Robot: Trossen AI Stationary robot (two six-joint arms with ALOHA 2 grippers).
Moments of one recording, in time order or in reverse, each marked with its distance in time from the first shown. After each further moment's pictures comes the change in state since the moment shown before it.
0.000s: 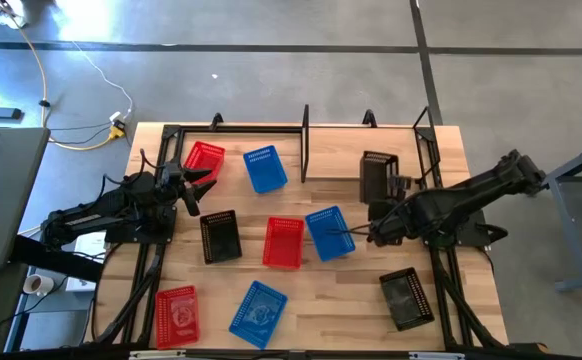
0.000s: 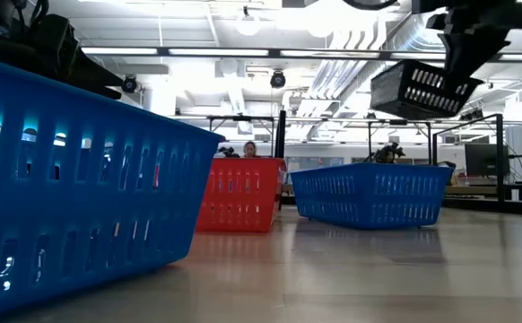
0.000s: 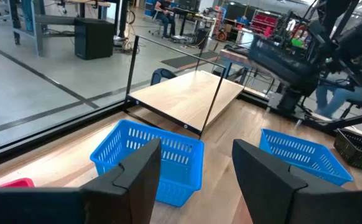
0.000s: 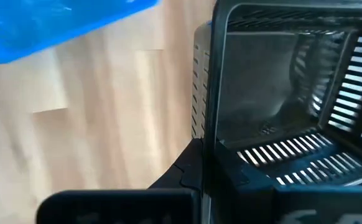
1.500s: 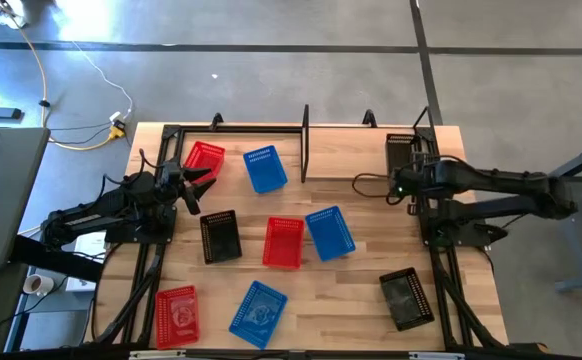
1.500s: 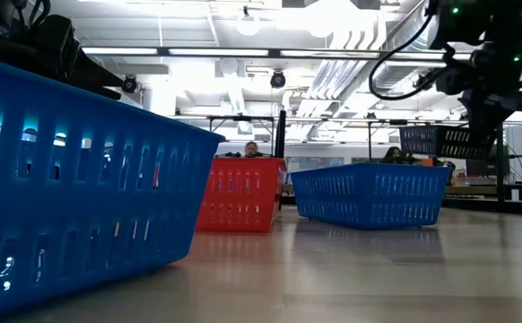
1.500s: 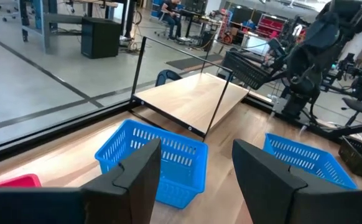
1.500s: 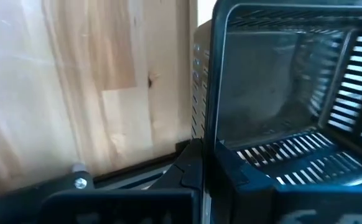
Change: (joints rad) left arm 0.000 0.000 0.000 0.000 -0.026 -0.029; right arm -0.594 -0.389 -0.418 0.178 -0.056 -0.700
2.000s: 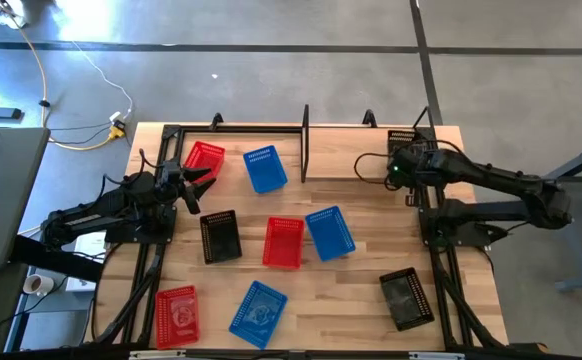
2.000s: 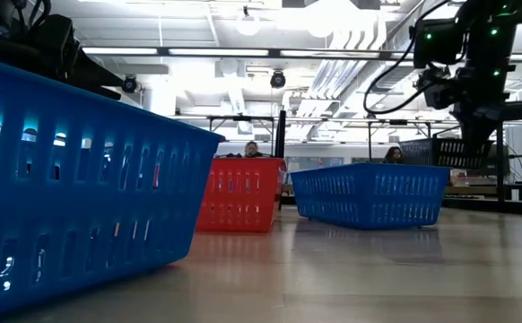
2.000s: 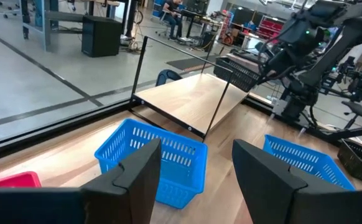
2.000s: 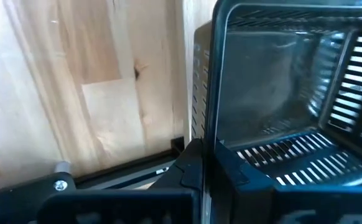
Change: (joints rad) left arm 0.000 0.000 0.000 0.000 -0.004 -0.016; right arm -0.256 0.071 0.000 0.099 -0.090 -0.209
